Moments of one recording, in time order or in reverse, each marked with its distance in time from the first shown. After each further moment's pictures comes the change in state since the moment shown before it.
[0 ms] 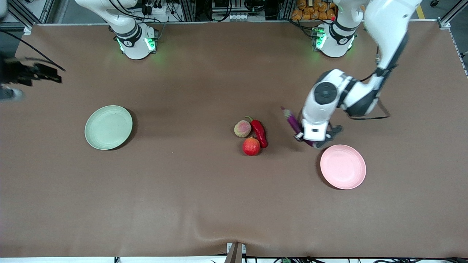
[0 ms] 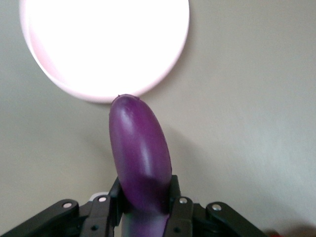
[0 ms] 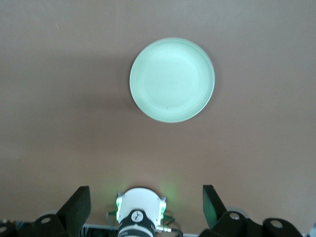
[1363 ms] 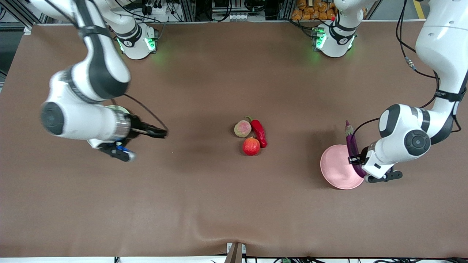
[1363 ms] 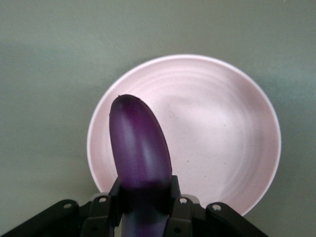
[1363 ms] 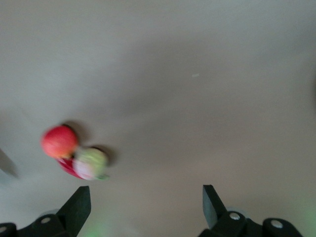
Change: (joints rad) left arm 0.294 0.280 -0.010 0.292 -0.047 -0.117 0.823; right arm 0.387 0.356 0.005 0.093 0.435 0.483 0.840
